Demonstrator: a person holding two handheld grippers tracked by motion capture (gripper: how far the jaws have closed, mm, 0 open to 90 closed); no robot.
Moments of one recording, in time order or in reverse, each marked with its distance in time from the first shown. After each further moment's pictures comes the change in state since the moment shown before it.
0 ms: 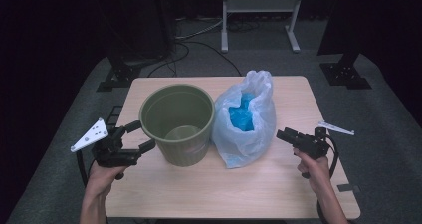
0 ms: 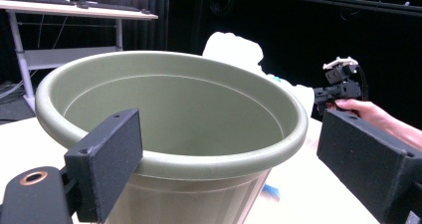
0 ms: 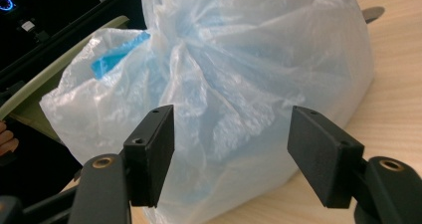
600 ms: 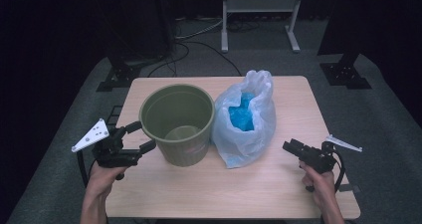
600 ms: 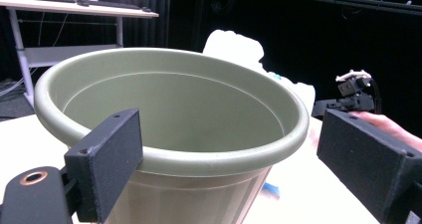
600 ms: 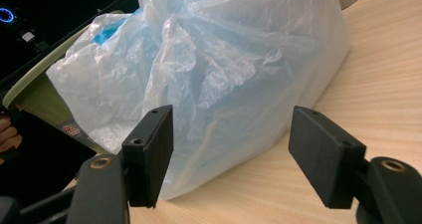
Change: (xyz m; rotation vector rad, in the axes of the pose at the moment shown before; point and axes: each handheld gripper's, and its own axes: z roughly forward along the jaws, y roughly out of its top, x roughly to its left) left arm 0.000 -0.001 0.001 0.007 0.003 -0.003; right arm -0.007 -0.034 -0.026 -0.047 -0.014 0.034
